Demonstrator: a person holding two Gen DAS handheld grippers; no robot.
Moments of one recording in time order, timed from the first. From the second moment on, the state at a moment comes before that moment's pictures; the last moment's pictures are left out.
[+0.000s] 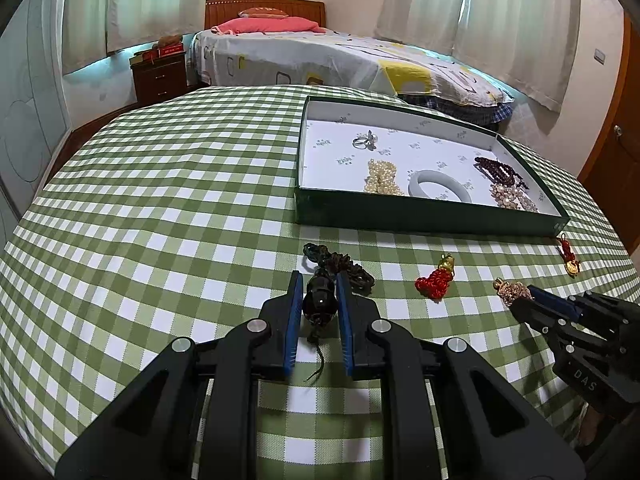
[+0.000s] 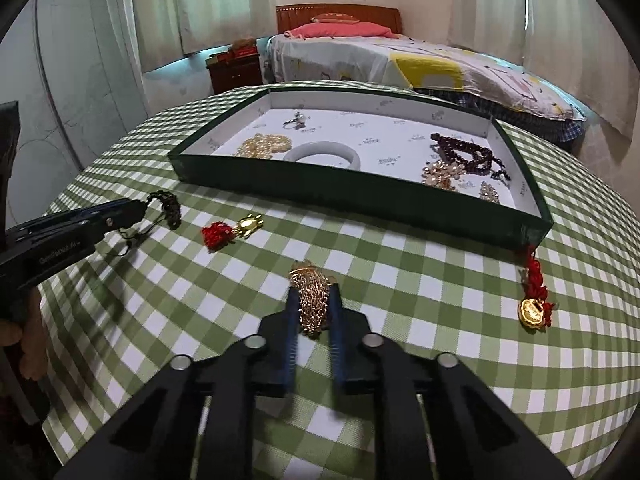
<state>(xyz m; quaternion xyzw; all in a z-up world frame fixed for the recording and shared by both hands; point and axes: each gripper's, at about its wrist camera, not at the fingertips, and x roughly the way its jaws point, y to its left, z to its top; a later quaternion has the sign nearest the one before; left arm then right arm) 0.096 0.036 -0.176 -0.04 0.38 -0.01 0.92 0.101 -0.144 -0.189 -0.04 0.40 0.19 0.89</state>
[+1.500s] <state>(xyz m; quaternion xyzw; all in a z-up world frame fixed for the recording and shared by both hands) 0.190 -0.029 -0.066 -0.04 0.24 -0.10 0.97 0.186 -0.167 -0.075 0.02 0.23 0.17 0.96</state>
